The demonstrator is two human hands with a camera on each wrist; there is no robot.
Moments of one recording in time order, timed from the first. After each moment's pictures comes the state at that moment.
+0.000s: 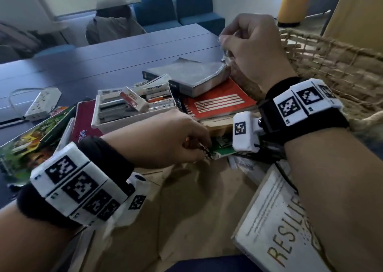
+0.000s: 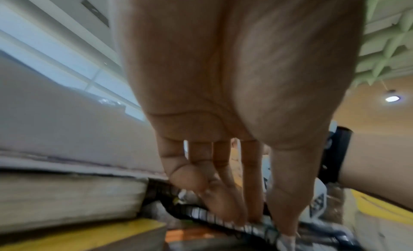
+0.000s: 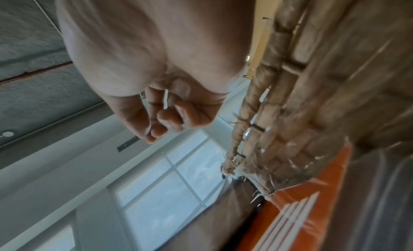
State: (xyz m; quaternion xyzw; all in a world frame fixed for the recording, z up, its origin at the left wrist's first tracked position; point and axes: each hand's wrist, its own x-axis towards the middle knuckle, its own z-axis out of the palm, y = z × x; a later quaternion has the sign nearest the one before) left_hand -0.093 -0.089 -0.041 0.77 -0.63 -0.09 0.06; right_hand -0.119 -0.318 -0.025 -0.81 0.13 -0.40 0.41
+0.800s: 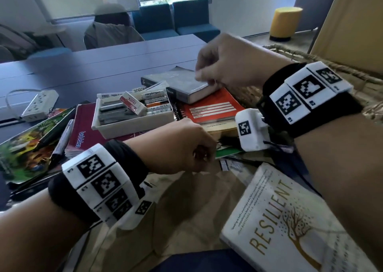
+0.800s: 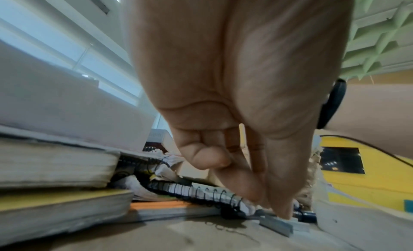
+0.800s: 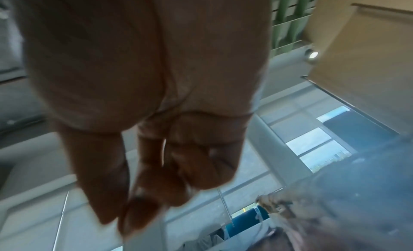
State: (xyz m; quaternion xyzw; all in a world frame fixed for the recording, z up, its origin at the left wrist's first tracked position) left_hand -0.109 -0.101 -0.048 0.75 -0.65 -0.11 0.09; right_hand -0.143 -0.291 0.019 -0.95 0.03 -0.11 0.30
